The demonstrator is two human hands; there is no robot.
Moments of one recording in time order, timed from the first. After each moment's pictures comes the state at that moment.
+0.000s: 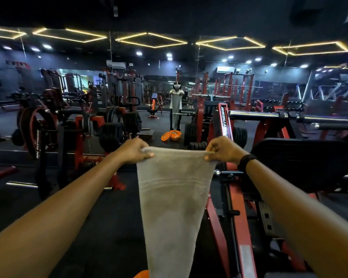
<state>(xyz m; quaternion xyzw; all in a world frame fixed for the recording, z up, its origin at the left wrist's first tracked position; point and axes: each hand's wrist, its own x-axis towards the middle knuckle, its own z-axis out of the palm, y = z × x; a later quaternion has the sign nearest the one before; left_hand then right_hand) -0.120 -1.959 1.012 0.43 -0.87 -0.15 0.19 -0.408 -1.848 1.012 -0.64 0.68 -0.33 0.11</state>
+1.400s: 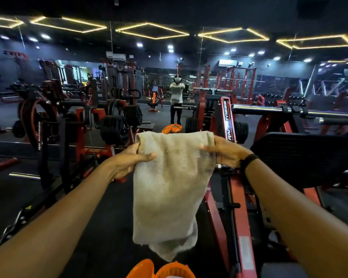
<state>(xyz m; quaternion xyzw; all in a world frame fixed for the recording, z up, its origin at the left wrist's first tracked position) -0.096 -1.938 0.971 0.30 -0.62 -0.63 0.35 -0.377 -1.840 1.000 -0.51 0.50 -0.51 0.48</state>
